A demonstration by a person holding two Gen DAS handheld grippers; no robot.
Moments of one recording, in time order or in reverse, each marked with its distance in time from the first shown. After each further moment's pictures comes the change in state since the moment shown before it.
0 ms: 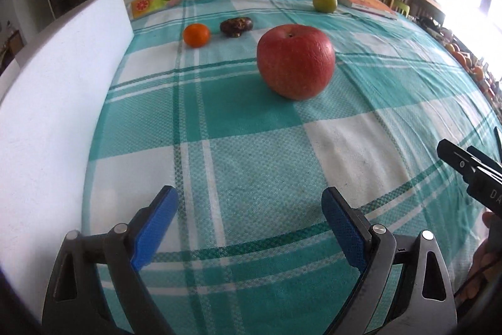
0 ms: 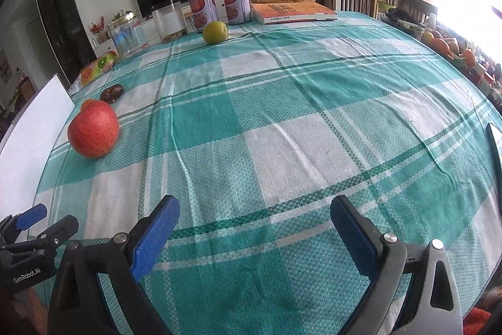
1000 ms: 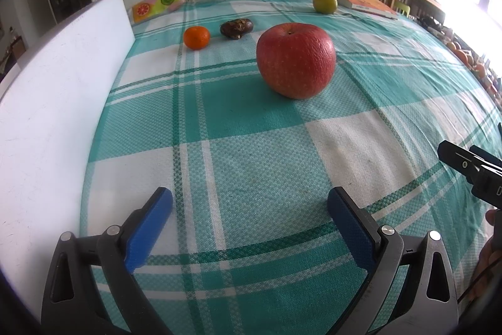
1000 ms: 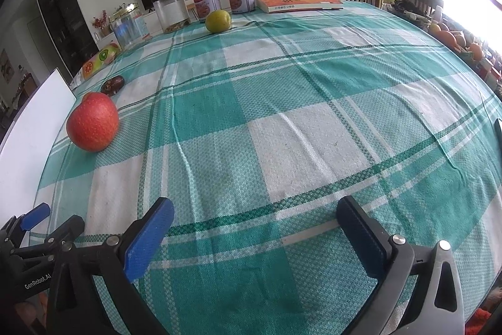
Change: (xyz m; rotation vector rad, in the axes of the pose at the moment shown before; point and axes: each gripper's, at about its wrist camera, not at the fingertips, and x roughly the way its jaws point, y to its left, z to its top) left arm 0.003 -0.004 0.001 0.016 -0.031 0.017; right arm 0.009 0.002 -0.001 0.004 0.041 0.027
